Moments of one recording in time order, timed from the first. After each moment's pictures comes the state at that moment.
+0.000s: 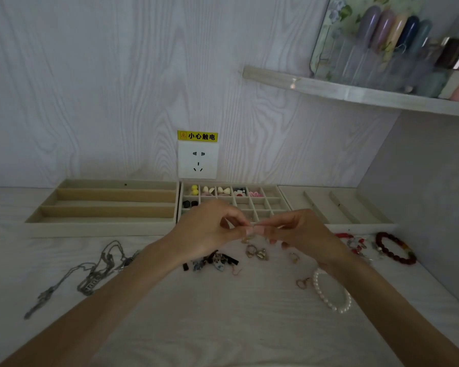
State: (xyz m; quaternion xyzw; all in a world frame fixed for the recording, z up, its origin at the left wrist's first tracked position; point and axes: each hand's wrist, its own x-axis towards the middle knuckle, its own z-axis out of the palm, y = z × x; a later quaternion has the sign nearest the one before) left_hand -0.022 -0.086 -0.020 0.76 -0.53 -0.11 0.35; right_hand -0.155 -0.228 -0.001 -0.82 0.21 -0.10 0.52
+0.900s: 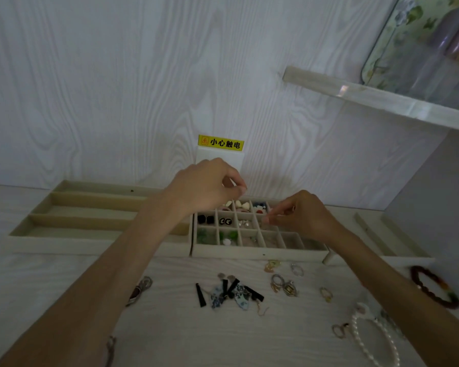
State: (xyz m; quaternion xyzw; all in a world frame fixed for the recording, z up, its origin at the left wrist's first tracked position) left_hand 0.069 -0.099 0.020 0.83 -0.46 -0.07 0.31; right_hand -0.053 -0.283 -0.010 -0.94 0.18 -0.11 0.27
